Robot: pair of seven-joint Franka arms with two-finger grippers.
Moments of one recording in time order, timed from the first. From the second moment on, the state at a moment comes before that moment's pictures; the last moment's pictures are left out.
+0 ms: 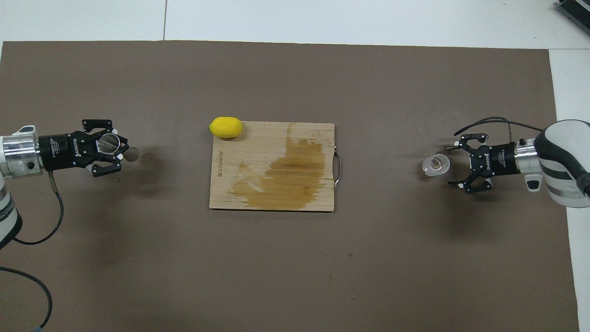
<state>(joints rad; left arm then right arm) 0.16 0.27 0.08 -1.99 -1.19 1.85 -0.92 -0.28 0.43 -0.01 -1.94 0.80 1.97 0.75</state>
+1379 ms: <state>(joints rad) -0.61 0.21 0.07 -2.01 -1.66 2.64 -1.21 -0.24 0.43 0.00 -1.97 0.83 1.97 0.74</state>
